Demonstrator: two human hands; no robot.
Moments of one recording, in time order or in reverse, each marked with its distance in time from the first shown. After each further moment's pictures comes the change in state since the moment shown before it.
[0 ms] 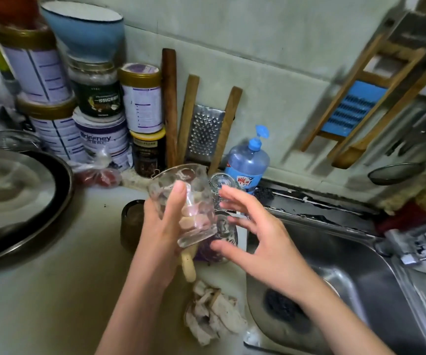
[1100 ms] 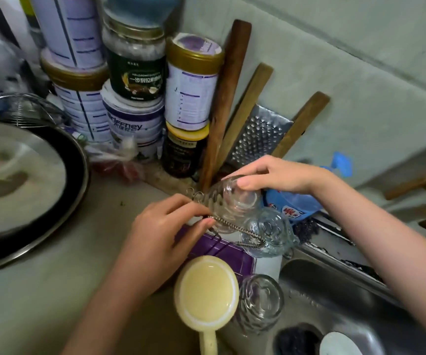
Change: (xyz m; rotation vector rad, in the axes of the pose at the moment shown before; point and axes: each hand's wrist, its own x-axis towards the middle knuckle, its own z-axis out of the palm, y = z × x) left_hand 0.098 0.003 -0.067 1.080 0.039 0.583; right_hand 0.265 0.076 -0.012 -0.124 -0.822 0.263
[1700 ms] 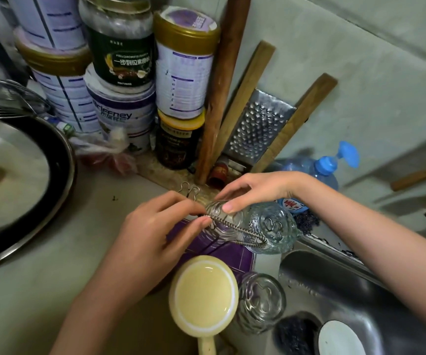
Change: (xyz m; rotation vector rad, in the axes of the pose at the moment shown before) left_hand 0.005 -0.005 -0.001 -0.093 -0.070 -0.032; right_hand 0.036 0.037 0.016 -0.205 -0.289 0.226
